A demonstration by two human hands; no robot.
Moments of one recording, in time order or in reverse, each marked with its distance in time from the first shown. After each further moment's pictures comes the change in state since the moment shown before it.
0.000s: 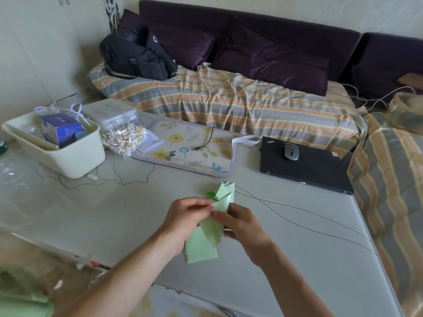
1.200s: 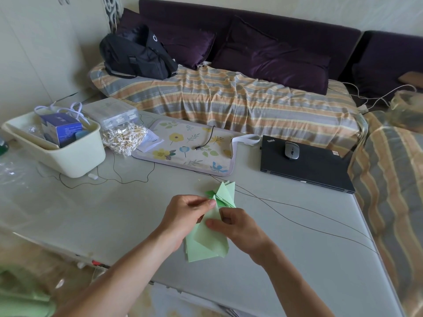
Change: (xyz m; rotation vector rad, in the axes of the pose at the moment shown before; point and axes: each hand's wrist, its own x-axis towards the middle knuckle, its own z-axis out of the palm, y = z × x) left_hand 0.009 -0.004 -0.005 0.126 0.000 0.080; right_hand 0.009 0.014 -0.002 -0.269 -0.109 -0.064
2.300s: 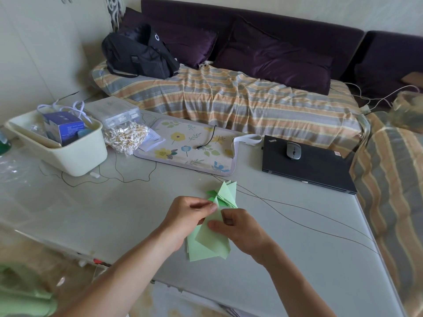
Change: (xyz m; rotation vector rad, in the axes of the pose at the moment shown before) left_hand 0.000 -0.001 0.000 -0.024 -0.044 -0.028; right_hand 0.002 0.002 0.001 -0.035 -0.010 -0.017
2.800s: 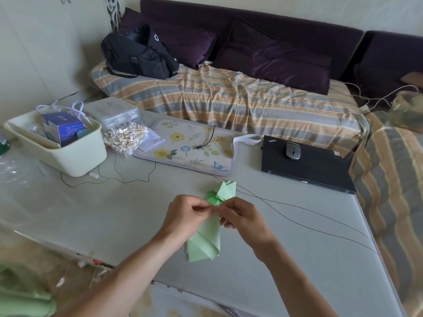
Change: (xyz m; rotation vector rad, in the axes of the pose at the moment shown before) left_hand 0.000 -0.002 0.001 0.226 0.066 0.106; right_hand -0.001 -0.010 -0.008 0.104 0.219 -0.031
